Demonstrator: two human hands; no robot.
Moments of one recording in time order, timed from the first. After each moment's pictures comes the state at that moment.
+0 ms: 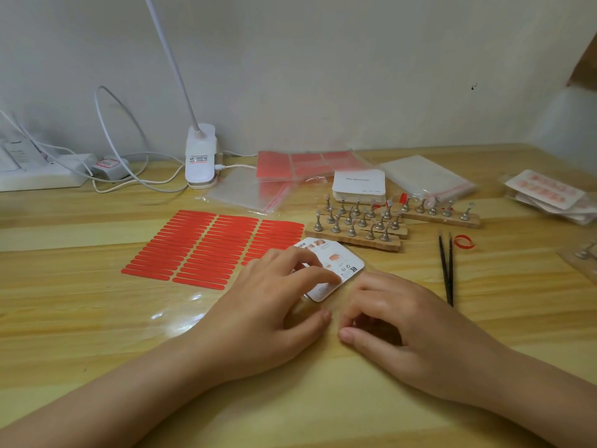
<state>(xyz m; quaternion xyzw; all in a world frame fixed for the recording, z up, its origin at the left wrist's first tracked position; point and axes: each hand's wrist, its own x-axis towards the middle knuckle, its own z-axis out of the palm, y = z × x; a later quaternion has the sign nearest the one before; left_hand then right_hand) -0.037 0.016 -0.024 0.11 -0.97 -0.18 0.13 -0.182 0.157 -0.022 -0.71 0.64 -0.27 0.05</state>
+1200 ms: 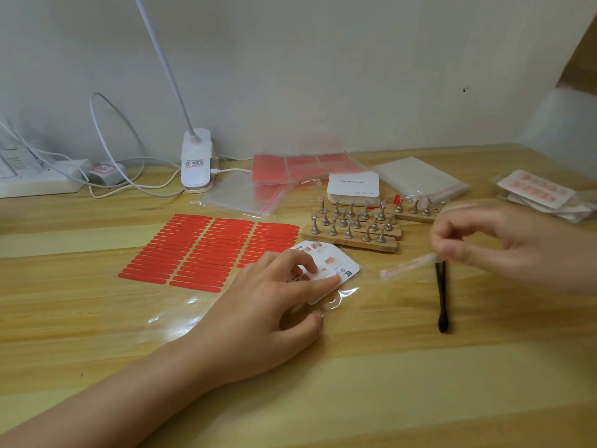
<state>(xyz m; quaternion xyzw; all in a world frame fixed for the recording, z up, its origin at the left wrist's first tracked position) -0.040 0.017 -0.022 0.12 -0.98 -0.16 0.09 -0.266 0.178 0.036 -0.67 0.69 -0.25 0.12</state>
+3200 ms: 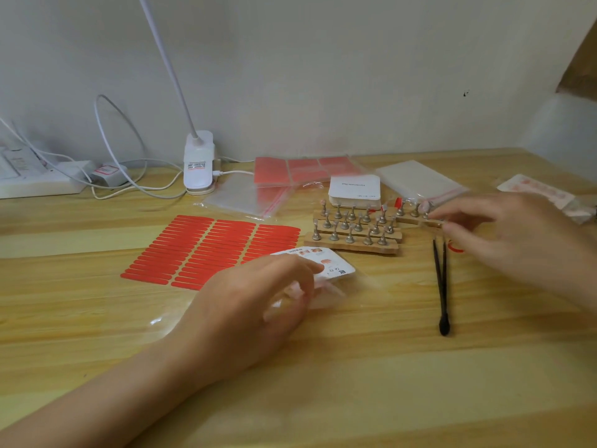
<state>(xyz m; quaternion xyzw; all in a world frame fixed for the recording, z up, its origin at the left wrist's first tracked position) -0.029 0.017 -0.011 0.03 -0.93 -0.20 0.31 -0.260 0.177 0.033 -0.52 0.82 -0.24 -0.02</state>
